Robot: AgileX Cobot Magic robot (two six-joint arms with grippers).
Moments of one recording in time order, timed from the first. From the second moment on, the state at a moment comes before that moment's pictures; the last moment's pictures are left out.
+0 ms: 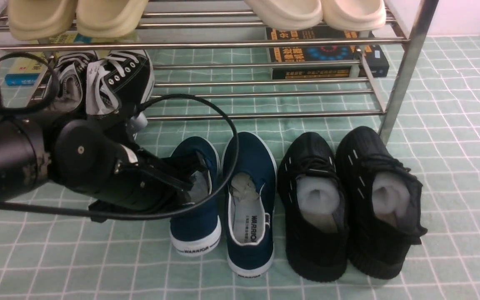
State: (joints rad) right arm 0.91 0.53 -0.74 -0.40 0.69 0.55; left arm -0.46 1.46 -0.90 -0.16 0.47 -0.61
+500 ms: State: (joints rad) right arm 0.91 0.53 -0.92 -0.35 1.18 0.41; left arm -0.46 1.46 -1.13 0.11 0.90 -0.60
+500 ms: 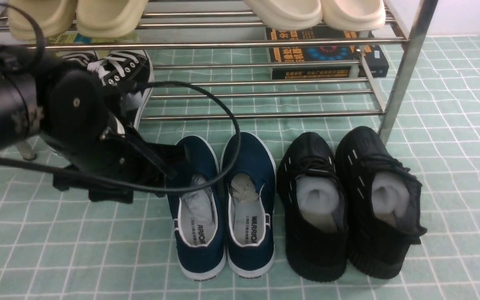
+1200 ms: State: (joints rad) right arm 0.92 0.51 -0.60 -0.29 0.54 0.35; left arm -0.46 1.46 -1.20 0.23 1.01 -0.55
